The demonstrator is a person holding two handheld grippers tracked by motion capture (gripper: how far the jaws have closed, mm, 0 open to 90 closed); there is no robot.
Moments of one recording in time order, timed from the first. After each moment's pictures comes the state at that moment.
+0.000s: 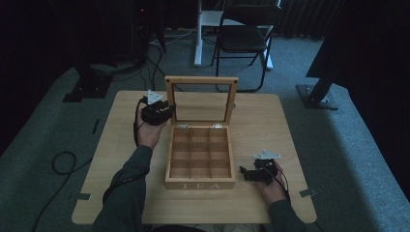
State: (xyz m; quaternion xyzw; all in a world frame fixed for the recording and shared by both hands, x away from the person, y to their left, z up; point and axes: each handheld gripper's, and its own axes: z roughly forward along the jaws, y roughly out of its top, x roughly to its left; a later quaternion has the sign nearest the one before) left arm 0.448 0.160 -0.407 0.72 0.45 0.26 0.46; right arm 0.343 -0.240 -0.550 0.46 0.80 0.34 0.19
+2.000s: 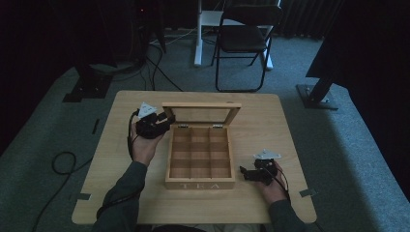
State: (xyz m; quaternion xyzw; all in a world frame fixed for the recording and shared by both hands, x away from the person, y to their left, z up) left arm 0.402 0.170 -0.413 0.71 0.45 0.22 0.50; right arm 0.343 -0.240 -0.550 0.46 0.80 0.34 0.19
